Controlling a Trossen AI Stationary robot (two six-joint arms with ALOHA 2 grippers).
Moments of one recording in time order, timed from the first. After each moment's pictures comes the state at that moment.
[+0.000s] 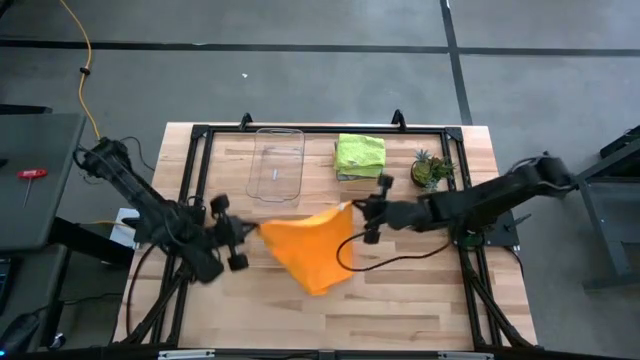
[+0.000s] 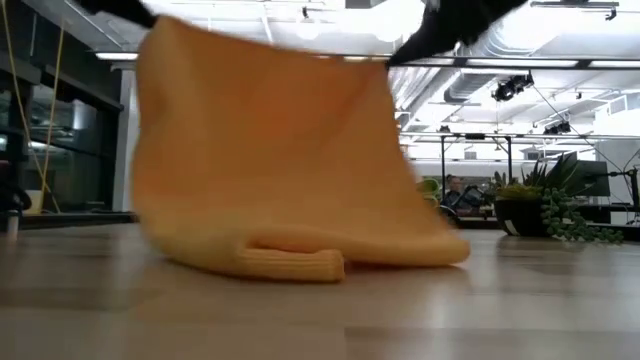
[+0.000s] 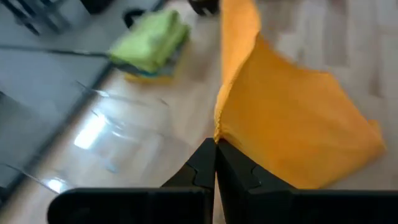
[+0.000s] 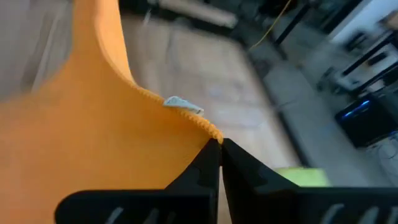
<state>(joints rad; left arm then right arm) -0.63 1.17 0.95 -0.91 -0.95 -0.76 0.26 1.31 0.87 -0.13 0.62 -0.11</state>
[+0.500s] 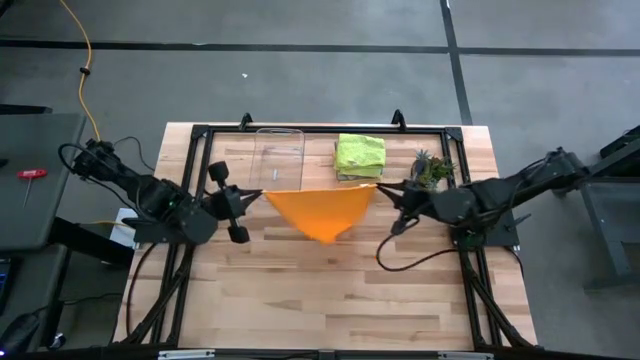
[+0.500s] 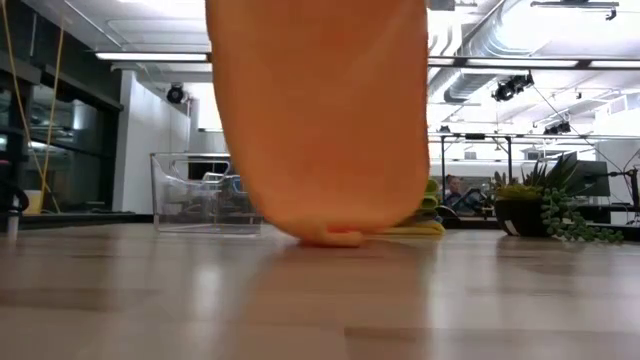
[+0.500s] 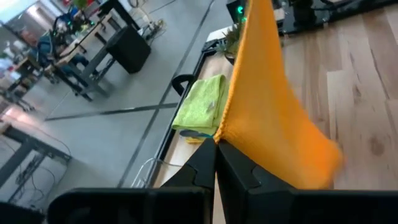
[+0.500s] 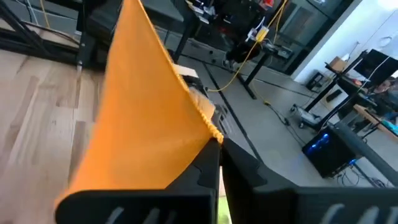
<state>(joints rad) -0.41 1.06 1.12 -0.79 -0.99 -0.08 0.37 1.02 0.93 -0.23 0.80 -0.23</state>
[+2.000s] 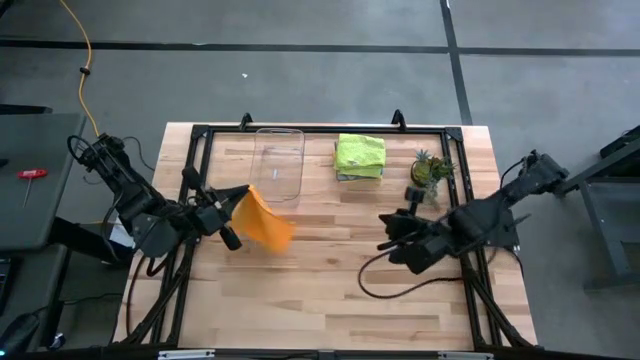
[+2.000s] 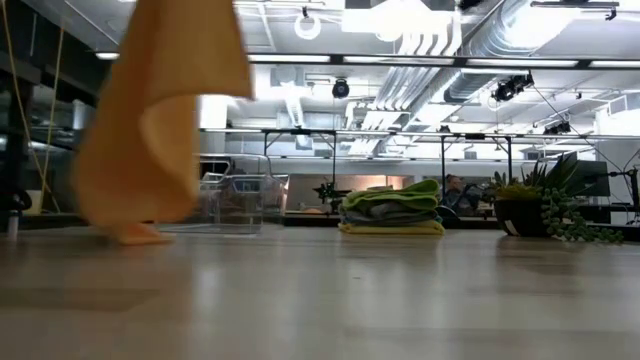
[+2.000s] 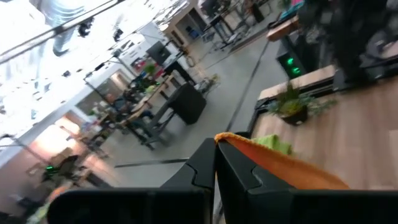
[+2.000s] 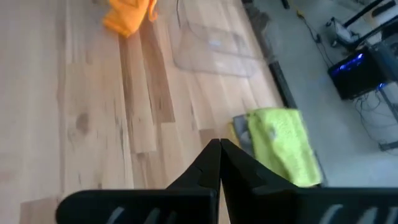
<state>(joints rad) -0.65 1.08 1.19 -0.42 -1.41 0.37 0.56 1.35 1.30 -1.04 0.82 0.41</state>
